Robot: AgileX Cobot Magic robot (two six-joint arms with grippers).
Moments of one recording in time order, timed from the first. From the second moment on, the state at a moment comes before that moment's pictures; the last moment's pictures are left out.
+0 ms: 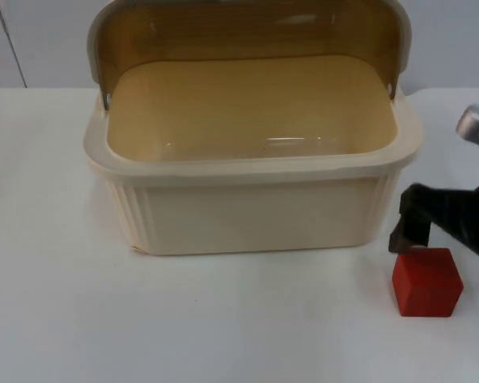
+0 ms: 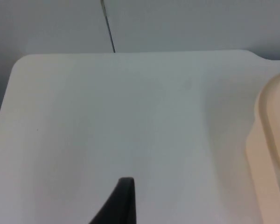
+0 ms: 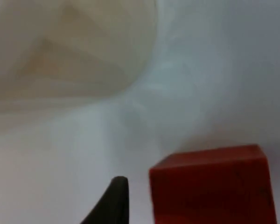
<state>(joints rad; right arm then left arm) 0.42 1.80 -0.72 -0.02 0.11 0.67 -0.07 1.29 -1.22 0.14 0.72 -0.16</state>
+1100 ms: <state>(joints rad) 0.42 1.86 -0.72 -0.02 0.11 0.69 -0.07 1.29 -1.22 0.16 0.73 -0.16</state>
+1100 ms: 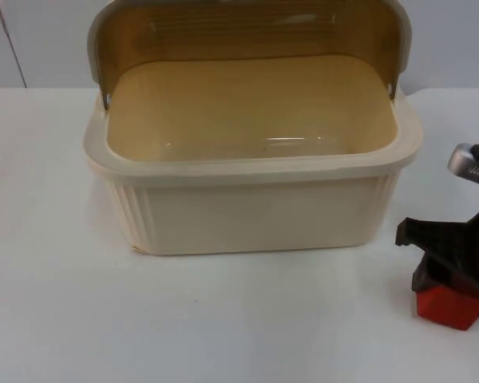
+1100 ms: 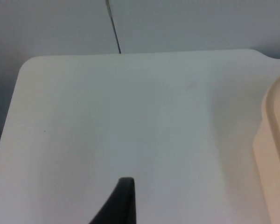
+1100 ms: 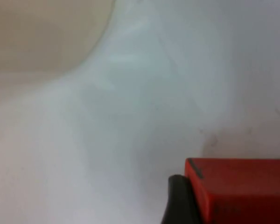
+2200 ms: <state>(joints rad) 0.42 0.88 -0.72 -0.37 0.78 0.66 -0.07 1.29 -1.22 0.16 0.73 -0.16</state>
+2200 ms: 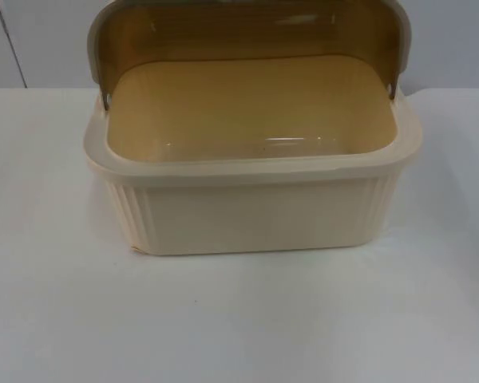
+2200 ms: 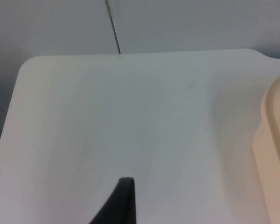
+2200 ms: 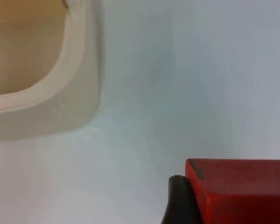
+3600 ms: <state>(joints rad) 0.59 1.46 -1.05 -0.02 0.23 -0.10 -0.07 1.29 -1.22 0.16 0.75 -0.16</state>
